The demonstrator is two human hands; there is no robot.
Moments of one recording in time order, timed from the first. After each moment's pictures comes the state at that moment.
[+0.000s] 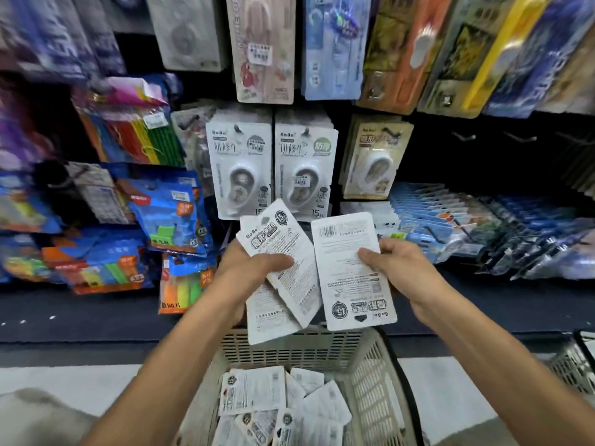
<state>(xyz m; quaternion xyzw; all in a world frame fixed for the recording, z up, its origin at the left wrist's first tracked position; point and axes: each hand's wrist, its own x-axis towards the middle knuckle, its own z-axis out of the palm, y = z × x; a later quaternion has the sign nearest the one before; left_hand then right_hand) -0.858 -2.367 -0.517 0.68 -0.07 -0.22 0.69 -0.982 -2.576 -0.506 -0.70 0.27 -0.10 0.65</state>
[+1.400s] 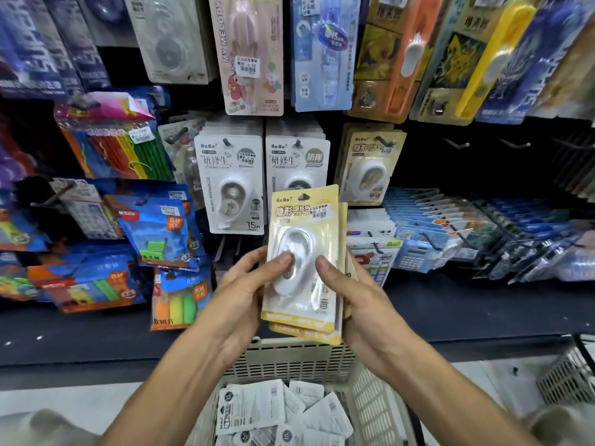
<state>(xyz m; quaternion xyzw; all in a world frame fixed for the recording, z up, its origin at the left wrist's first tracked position) -0.884 -2.366 -0.498 0.49 -0.06 -0.35 0.80 -0.985 -2.496 -0.492 -0.48 0.11 -0.08 0.87</state>
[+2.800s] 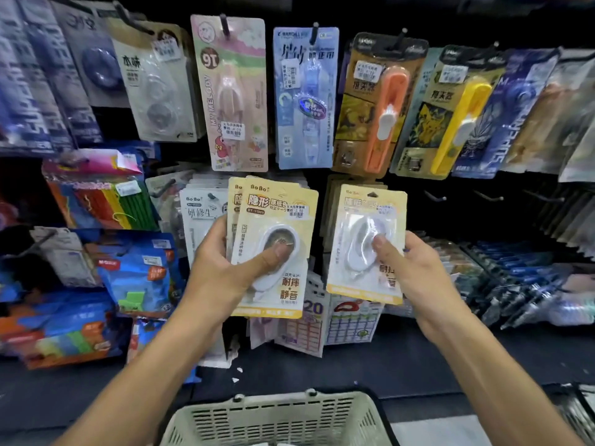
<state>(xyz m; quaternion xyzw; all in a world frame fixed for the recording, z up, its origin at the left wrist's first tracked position) -0.831 -2.395 -0.450 0.62 -0.26 -0.10 0.73 -0.965 -2.609 -0.442 -0.68 0.20 -0.29 0.65</state>
